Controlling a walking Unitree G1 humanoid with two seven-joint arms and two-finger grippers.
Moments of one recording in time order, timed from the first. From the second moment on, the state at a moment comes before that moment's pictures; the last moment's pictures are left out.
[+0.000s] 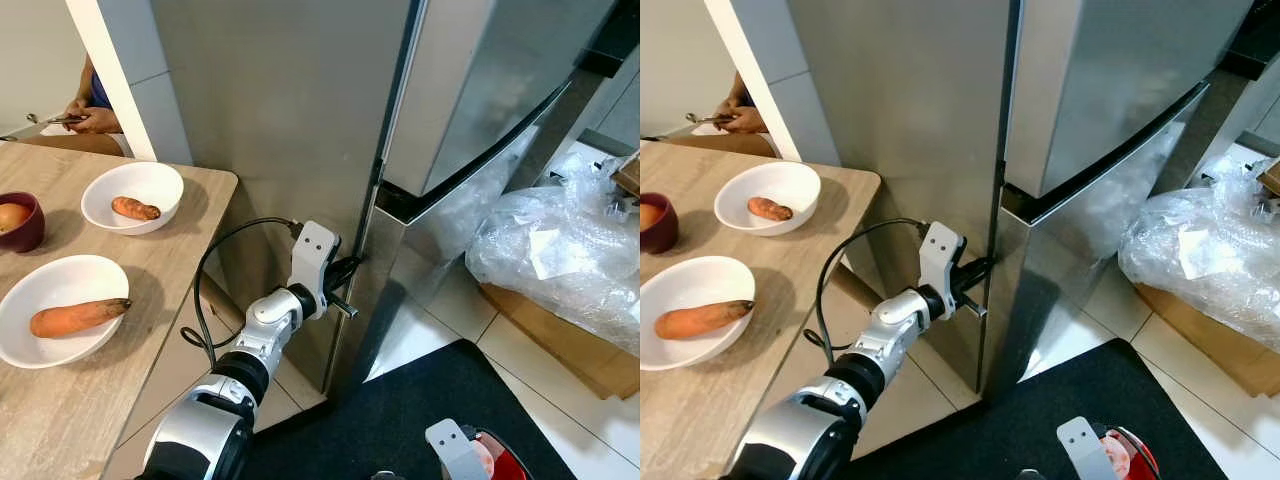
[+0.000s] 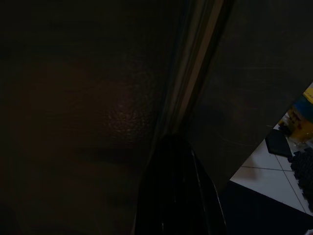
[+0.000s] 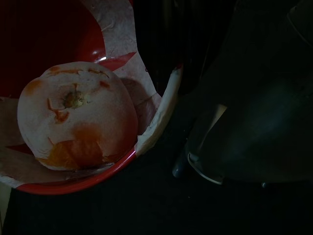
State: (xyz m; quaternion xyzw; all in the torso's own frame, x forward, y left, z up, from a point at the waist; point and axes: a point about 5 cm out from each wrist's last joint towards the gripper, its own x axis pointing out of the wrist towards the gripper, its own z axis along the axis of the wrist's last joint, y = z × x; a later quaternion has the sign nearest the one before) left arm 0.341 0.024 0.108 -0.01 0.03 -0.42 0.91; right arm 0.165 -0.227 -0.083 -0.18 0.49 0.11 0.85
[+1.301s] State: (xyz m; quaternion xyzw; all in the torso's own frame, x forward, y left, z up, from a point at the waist) left arm 0.338 0.017 0.108 0.00 0.02 -0.44 0.90; right arm 0.164 -0.228 -0.083 -0.18 0.49 0.11 0.85
